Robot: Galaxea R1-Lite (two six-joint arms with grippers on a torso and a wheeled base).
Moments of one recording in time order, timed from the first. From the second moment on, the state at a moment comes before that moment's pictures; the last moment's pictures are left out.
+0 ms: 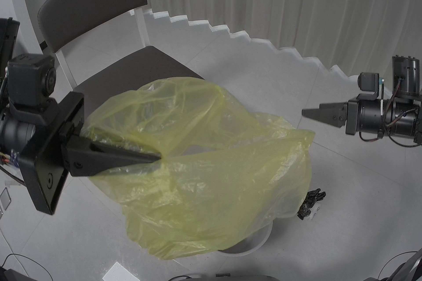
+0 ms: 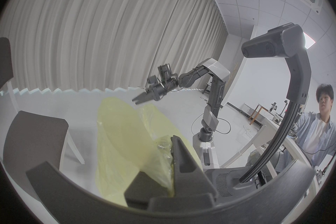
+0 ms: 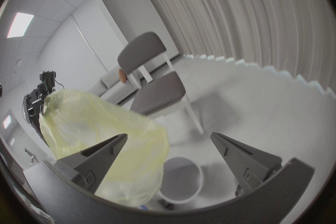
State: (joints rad) left arm -0.55 1.26 -1.13 0.30 -0.82 0.27; right arm 0.25 1.55 -0.93 -0.30 0.53 0.12
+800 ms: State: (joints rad) left arm -0.54 1.26 -1.18 0.30 -0.82 0.28; right arm 0.33 1.51 -0.99 -0.16 0.53 0.02
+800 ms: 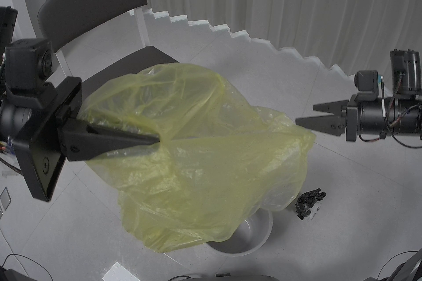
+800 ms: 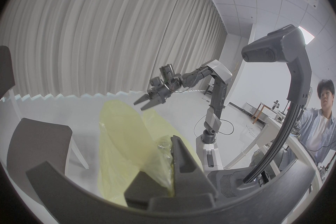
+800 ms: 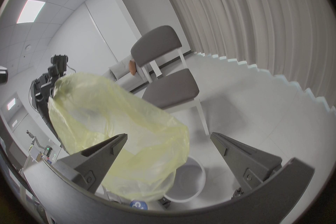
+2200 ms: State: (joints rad) left arm -0.54 1.25 -1.16 0.26 -0.81 0.29; right arm 0.46 1.74 -1.06 -0.07 0.53 0.00
